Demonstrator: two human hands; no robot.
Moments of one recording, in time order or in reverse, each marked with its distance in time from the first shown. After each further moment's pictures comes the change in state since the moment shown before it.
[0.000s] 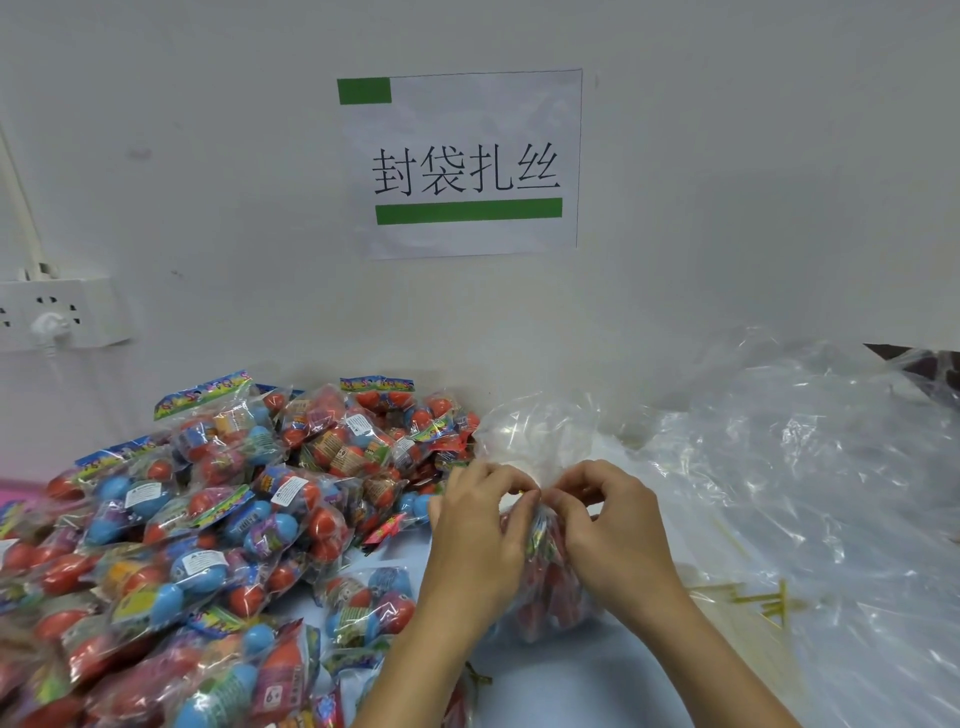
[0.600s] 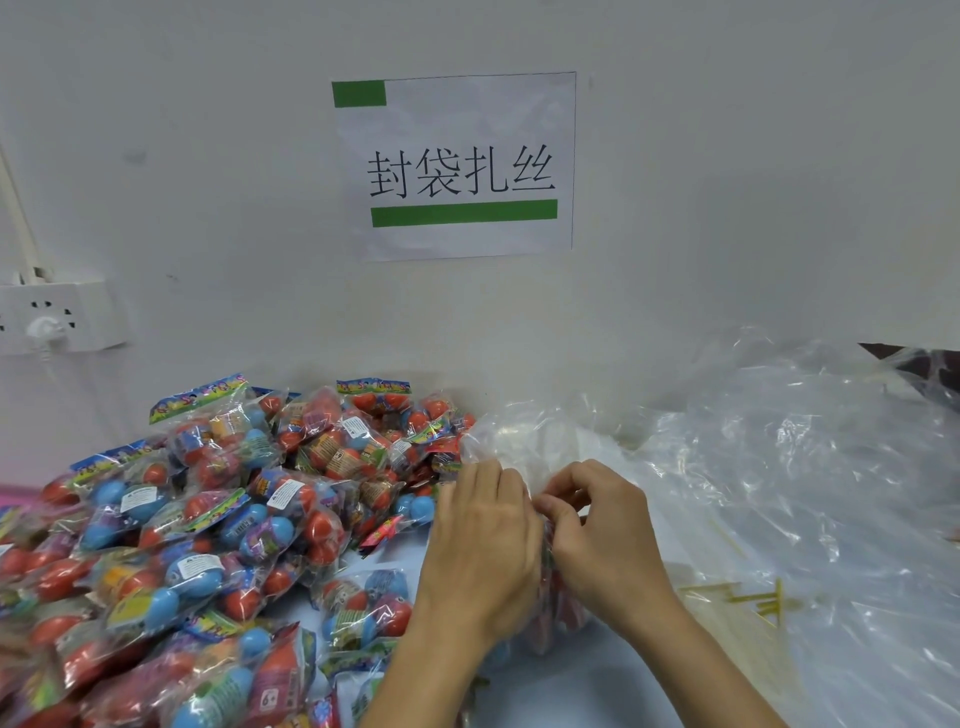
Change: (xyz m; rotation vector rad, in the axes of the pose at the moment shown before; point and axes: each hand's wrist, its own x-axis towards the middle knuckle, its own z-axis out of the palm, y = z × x) left_hand -0.002 0.008 -0.001 0.419 -0.108 0.152; right_hand -0.001 0.001 0.004 -0.110 0.011 -0.073
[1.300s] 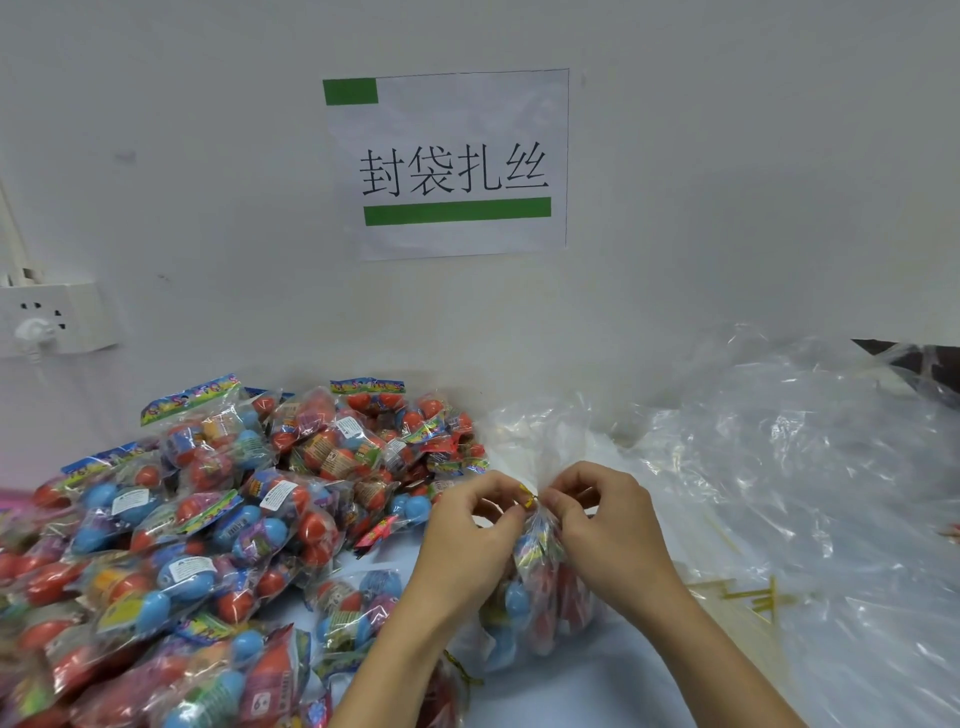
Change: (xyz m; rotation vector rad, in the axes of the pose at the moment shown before) left_hand 0.006 -0.006 -0.004 -0.852 -0.049 -0.357; right_hand 0.006 0.003 -0.009 0.081 -0.058 0.133
